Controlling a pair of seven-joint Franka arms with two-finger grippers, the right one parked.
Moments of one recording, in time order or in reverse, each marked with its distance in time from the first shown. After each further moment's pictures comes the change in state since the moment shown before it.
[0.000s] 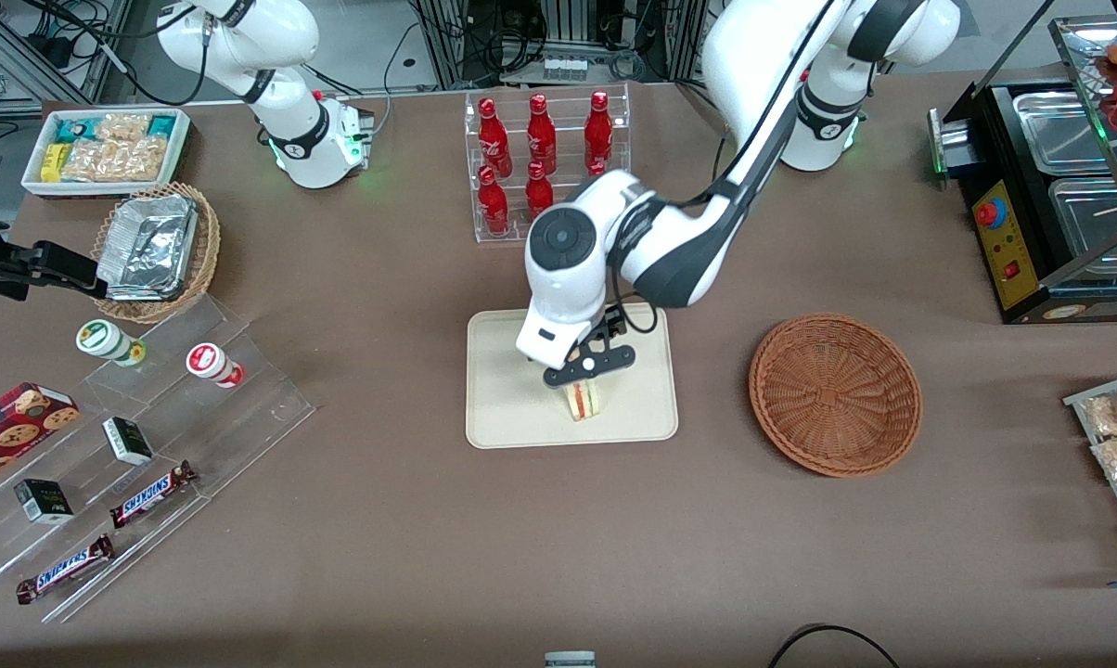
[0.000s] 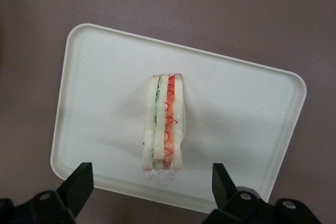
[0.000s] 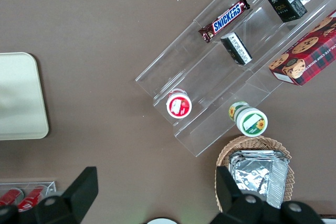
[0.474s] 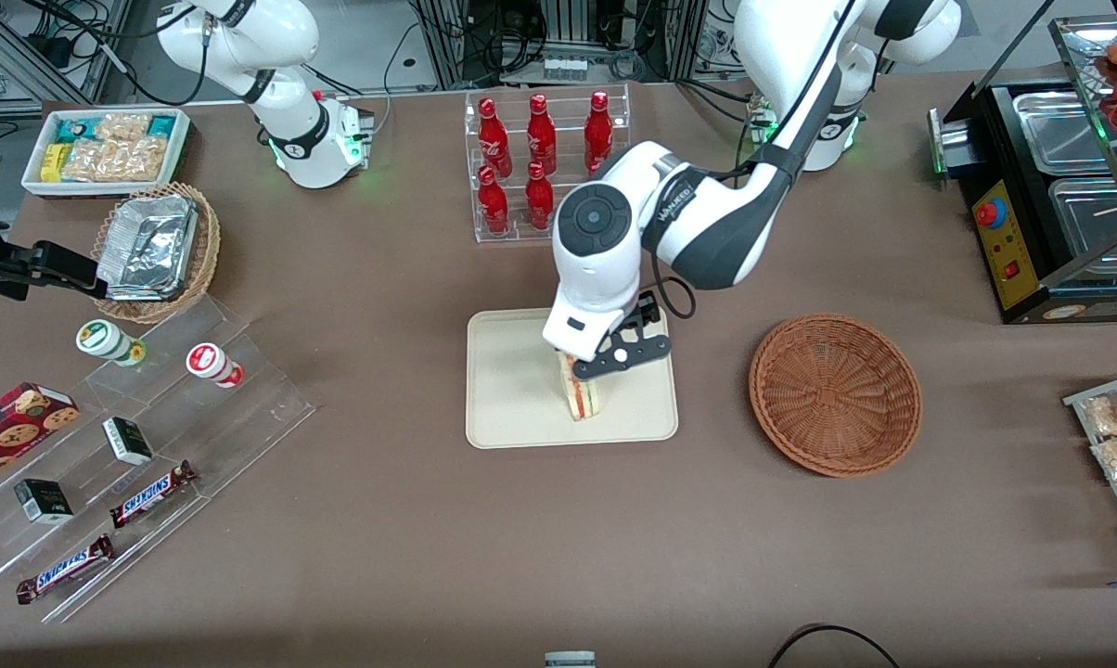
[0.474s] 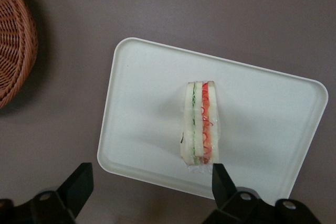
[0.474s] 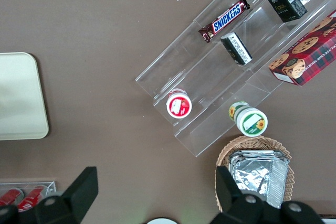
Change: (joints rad) arm 0.056 -0.053 0.006 -0.008 0.008 -0.113 0.045
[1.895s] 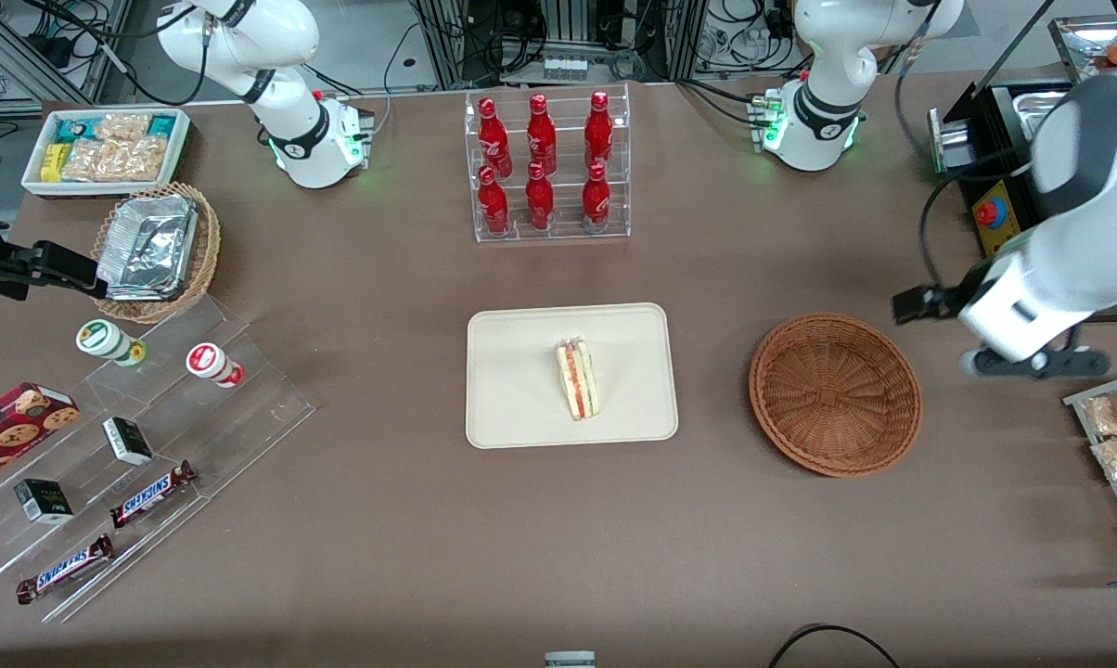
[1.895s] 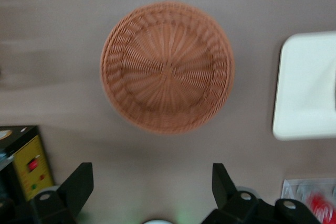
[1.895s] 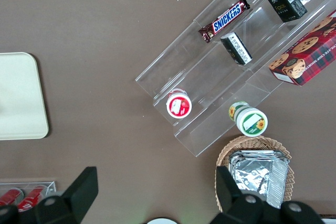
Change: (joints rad) arm 0.712 -0.441 -0.094 -0.250 -0.030 -0.308 0.960
